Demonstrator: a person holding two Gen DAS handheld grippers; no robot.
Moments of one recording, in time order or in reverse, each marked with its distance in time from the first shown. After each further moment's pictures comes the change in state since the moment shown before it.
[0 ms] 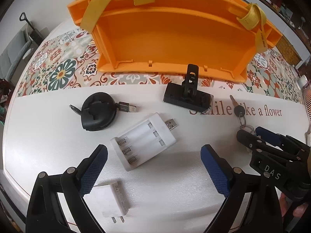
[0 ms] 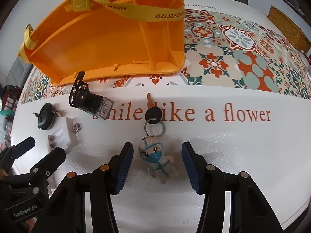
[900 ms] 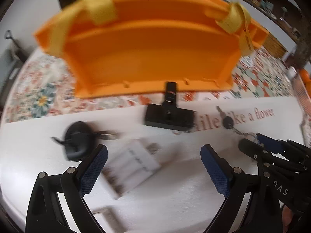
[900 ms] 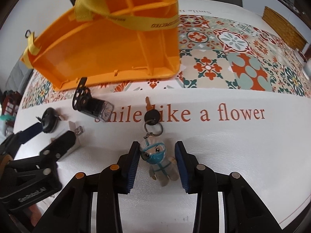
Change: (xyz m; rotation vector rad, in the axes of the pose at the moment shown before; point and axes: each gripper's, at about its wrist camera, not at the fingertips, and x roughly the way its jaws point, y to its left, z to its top) left arm 0.013 -0.016 0.023 0.126 -0.060 -0.105; right arm -0.017 -0.005 -0.004 0.052 -0.054 -0.004
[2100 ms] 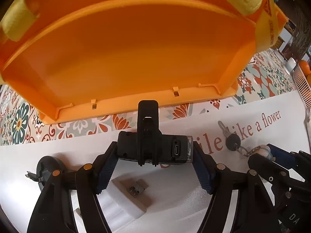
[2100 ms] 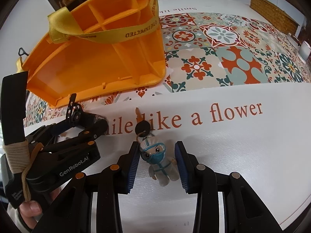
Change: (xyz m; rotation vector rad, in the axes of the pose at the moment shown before) left arm 0.055 -0.028 0.038 0.074 -0.008 -0.016; right arm 0.002 -0.009 0.007 0.087 -0.017 0.020
